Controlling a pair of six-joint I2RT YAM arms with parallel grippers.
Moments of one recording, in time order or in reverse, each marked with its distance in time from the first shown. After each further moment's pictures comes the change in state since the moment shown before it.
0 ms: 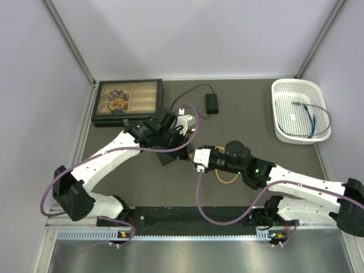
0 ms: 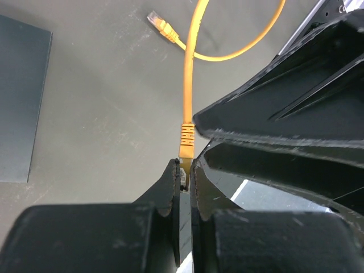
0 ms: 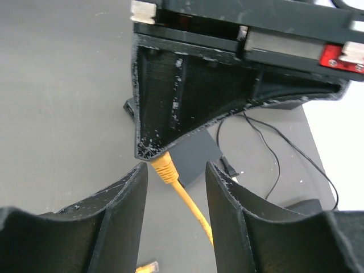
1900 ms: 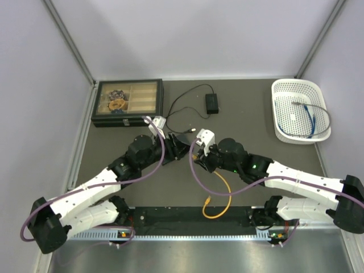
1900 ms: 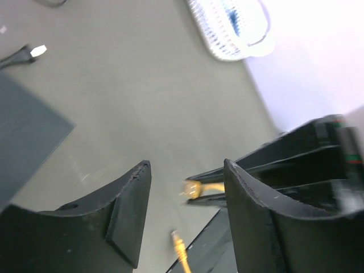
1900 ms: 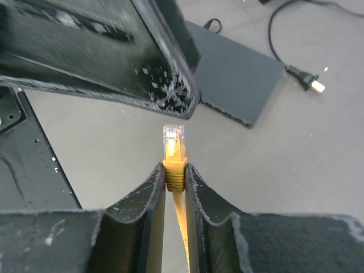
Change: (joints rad) left arm -0.057 -0.430 -0.592 0.848 -0.373 -0.496; right arm 0.005 0.054 0.096 -0.226 0.159 0.639
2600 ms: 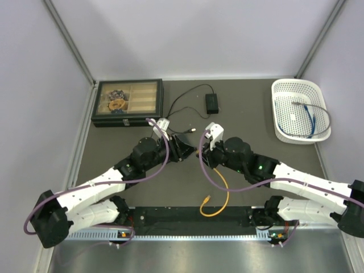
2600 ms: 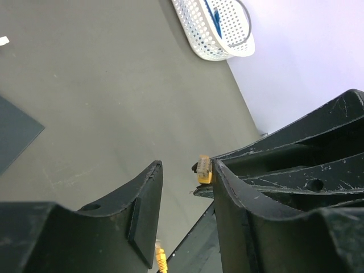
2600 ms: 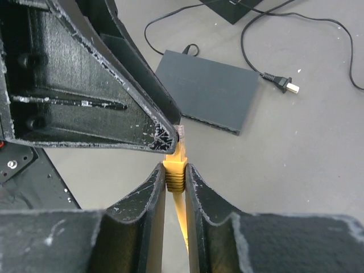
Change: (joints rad) left arm -0.042 0.060 -0.049 0.159 0.004 -0.081; right arm -0.006 -0.064 0.006 0.003 0.101 0.135
